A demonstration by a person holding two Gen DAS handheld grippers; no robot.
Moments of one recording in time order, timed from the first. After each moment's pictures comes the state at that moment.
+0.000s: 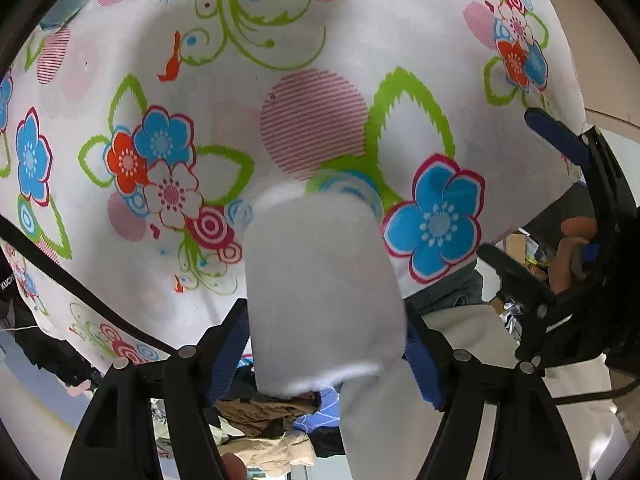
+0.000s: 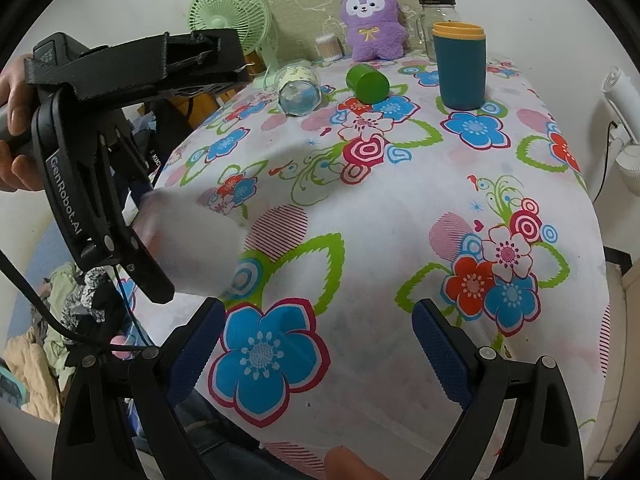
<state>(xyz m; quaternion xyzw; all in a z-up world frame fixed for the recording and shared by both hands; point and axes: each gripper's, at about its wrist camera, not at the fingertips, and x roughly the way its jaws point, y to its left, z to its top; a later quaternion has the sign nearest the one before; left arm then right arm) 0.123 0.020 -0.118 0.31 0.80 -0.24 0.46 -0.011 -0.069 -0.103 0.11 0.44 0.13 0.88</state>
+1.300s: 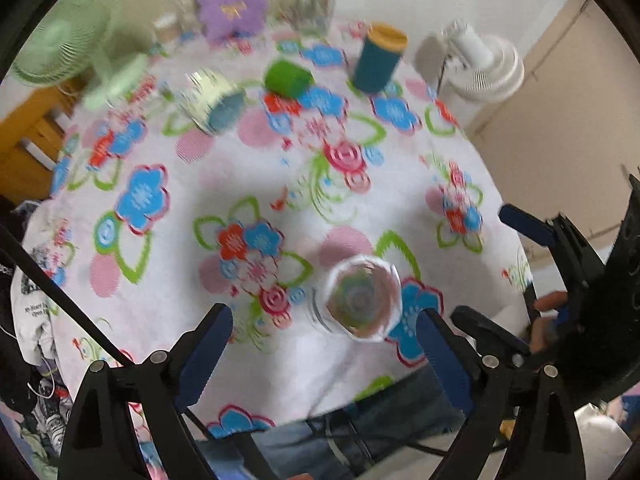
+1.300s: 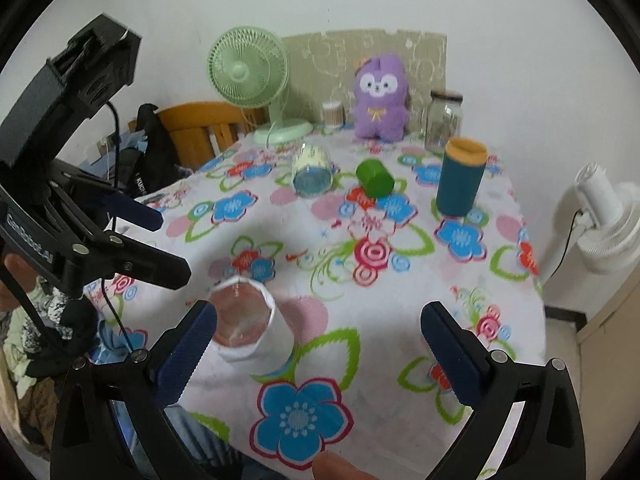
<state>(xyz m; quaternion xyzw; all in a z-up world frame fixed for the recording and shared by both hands) 0.100 0.107 0.001 0.14 0.57 -0.30 0.76 -0.008 -0.023 -0.015 0.02 0.35 0.07 0.93</state>
